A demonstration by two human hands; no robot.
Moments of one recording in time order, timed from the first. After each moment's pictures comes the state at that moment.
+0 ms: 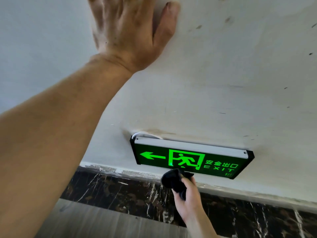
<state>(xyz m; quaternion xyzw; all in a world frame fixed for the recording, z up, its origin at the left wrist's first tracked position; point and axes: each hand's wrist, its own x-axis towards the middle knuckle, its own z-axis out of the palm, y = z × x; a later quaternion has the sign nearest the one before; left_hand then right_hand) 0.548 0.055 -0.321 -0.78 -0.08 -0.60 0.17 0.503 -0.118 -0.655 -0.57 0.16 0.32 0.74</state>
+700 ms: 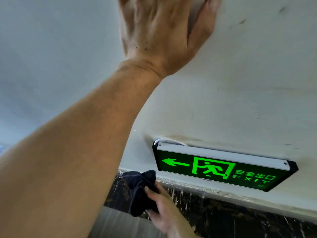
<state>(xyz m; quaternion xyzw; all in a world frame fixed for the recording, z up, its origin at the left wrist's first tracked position) 0.555 0.060 -0.314 -0.75 -0.01 -0.64 0.19 0.442 -0.034 -0.624 -0.32 0.13 0.61 0.72</state>
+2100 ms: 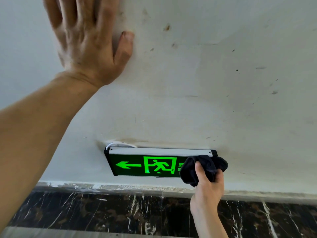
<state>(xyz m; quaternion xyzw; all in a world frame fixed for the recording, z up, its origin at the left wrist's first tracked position) 0.554 0.064 -0.313 -0.78 -0.07 -0.58 0.20 0.553 -0.196 -0.577 -0.53 0.14 -0.01 0.83</state>
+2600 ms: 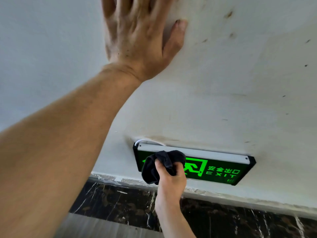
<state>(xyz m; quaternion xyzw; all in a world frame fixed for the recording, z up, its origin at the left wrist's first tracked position) 0.548 0.048 -0.307 -0.78 -0.04 -0.60 0.19 0.488 -0.058 -0.580 -0.56 0.08 0.14 0.81</state>
